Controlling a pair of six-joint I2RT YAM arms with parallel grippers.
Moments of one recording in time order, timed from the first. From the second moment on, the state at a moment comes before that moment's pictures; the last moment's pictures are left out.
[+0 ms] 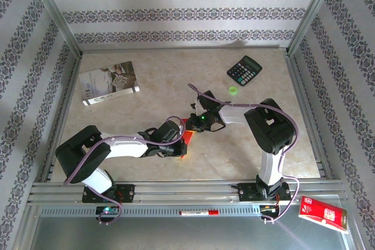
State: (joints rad) left arm -0.86 1.56 0.60 0.02 0.27 -0.87; right arm 0.57 1.89 0.97 -0.20 -0.58 0.63
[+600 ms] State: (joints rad) left arm -0.89 1.50 0.53 0.03 0.27 -0.92; right arm 0.57 1.90 1.00 -0.23 -0.58 0.63
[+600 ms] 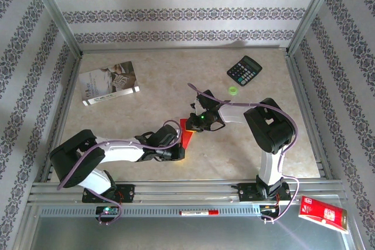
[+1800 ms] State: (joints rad) left arm -0.84 1.52 0.67 -0.15 0.35 -0.86; right arm 0.57 1.90 1.00 -0.24 -0.58 0.62
